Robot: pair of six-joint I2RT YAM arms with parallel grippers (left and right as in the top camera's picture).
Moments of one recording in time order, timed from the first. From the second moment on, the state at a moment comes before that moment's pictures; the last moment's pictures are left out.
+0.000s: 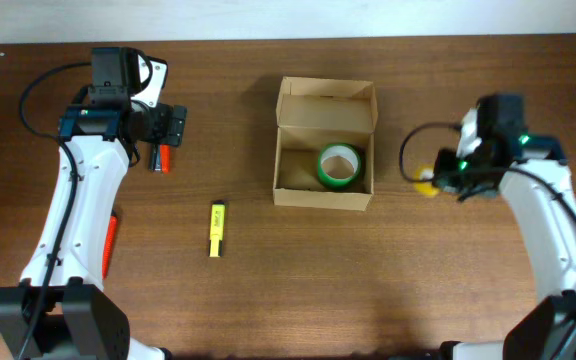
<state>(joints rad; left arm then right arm) 0.00 1.68 1.50 -0.78 -0.10 0.25 -0.10 1.56 1.29 -1.00 -0.12 0.14</state>
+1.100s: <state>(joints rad) 0.00 1.68 1.50 -0.78 -0.11 0.25 0.24 2.05 2.14 -1.27 -0.09 -0.28</state>
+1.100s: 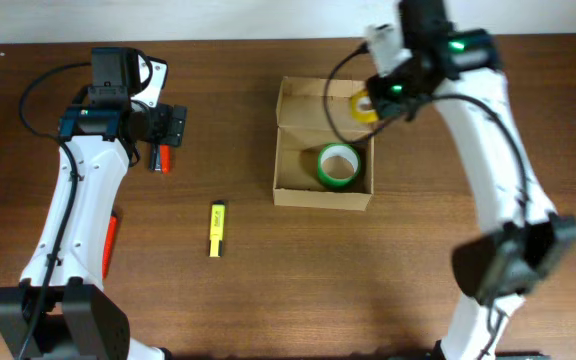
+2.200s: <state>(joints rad) 0.00 1.68 1.50 -0.80 -0.11 0.25 0.34 2.27 2.13 -1.36 -0.14 -0.56</state>
